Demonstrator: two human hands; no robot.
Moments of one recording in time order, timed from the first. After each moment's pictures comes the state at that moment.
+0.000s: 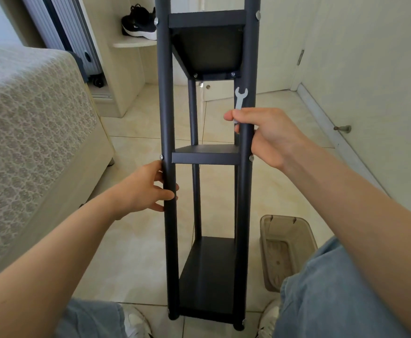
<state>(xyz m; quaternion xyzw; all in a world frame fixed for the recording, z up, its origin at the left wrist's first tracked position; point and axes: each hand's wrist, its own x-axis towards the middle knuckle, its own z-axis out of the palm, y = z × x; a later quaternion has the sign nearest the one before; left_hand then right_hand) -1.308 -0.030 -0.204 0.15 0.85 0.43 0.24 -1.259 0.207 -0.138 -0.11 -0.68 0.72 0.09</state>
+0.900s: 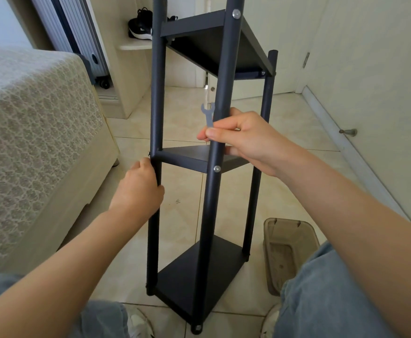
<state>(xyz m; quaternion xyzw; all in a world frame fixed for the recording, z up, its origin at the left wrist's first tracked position) -1.299 -0.028 -0.214 0.08 0.97 0.22 0.00 -1.261 0.181 -0.137 0.03 -0.82 0.57 0.02</state>
